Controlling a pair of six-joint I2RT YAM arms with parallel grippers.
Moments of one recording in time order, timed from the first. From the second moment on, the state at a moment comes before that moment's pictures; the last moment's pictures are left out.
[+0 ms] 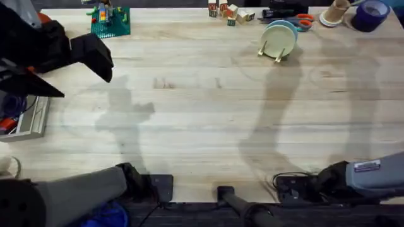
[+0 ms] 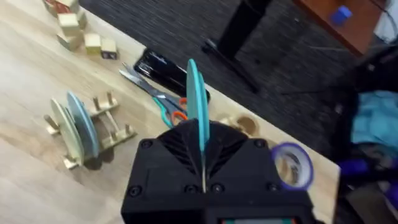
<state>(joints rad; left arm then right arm) 0.37 1.41 1.60 -1.69 0.06 -0.03 -0.44 1.73 1.72 -0.62 -0.59 -0.77</state>
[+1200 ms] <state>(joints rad) 0.37 1.41 1.60 -1.69 0.06 -0.03 -0.36 2.05 1.86 -0.60 -0.94 -0.79</state>
